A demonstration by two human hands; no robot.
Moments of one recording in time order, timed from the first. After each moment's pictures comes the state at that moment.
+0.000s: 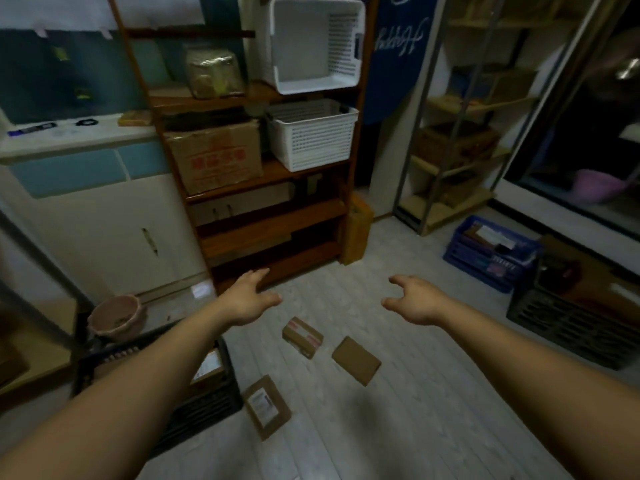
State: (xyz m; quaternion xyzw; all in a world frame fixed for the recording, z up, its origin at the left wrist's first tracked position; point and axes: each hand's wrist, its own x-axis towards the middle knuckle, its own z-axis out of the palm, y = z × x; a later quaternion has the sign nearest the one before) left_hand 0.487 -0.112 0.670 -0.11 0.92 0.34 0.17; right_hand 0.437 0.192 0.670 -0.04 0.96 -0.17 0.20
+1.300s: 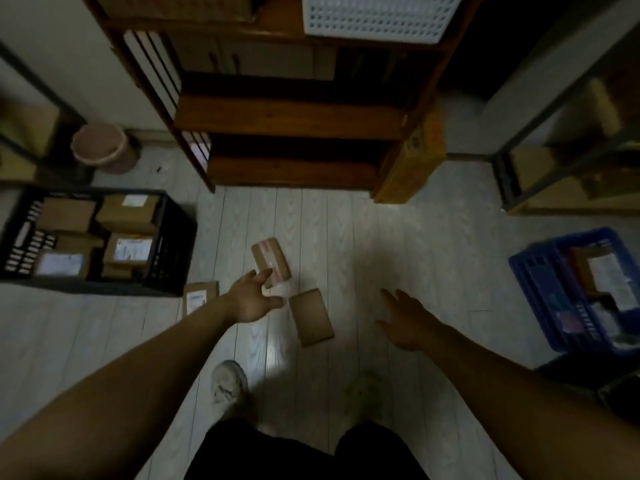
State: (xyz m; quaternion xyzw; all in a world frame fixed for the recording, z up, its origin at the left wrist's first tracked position) left_hand 0.190 0.078 0.450 -0.34 0.80 0.38 0.31; right_hand 0.033 0.328 0.437 -0.25 0.85 0.03 0.45
